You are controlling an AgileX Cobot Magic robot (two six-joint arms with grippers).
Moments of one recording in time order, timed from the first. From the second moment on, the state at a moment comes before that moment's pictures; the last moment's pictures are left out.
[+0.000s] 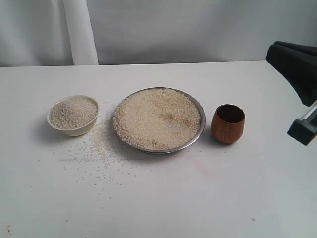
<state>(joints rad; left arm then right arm) 0.04 0.00 0.01 0.02 0.28 -0.25 0.06 0.92 -0.42 -1.02 -0.76 0.74</state>
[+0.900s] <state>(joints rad) 0.04 0.00 0.01 0.02 0.28 -0.25 0.04 0.22 -0.32 -1.01 0.28 0.99</state>
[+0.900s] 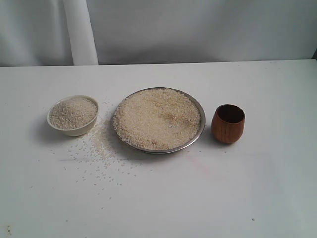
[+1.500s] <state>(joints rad) 0.04 0.00 0.01 0.02 0.28 -0.25 0.04 0.10 -0.31 -0.45 0.31 0.20</state>
